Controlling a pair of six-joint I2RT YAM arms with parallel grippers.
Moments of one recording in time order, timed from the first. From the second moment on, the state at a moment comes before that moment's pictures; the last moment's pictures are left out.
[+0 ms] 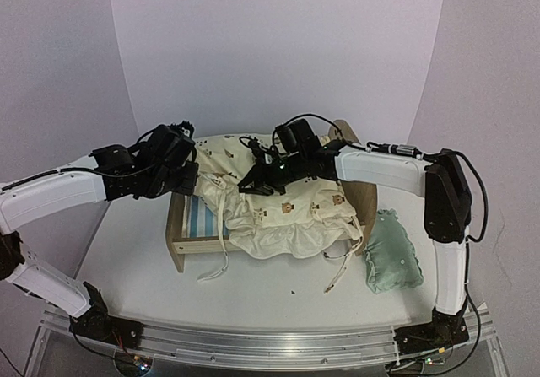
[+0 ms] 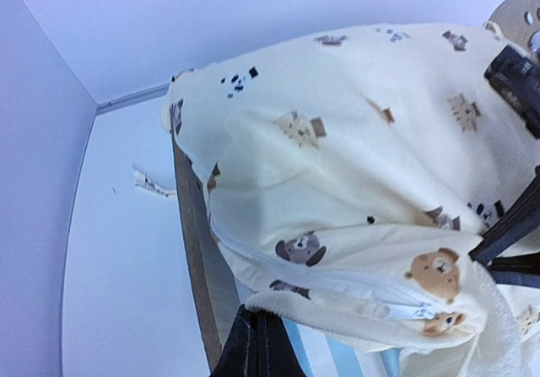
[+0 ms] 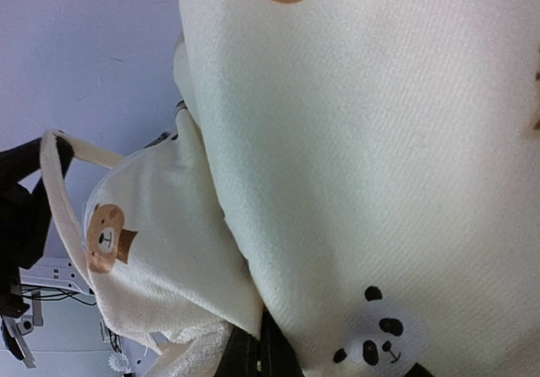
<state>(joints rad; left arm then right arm) -0.87 1.33 1.18 -0.60 -0.63 -0.36 0.79 2.08 1.74 -0.30 -0.54 0.64</state>
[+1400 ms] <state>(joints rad) -0.87 1.41 1.08 -0.88 -0.42 -0.76 0.81 1.89 1.58 -0.45 -0.42 0.38</state>
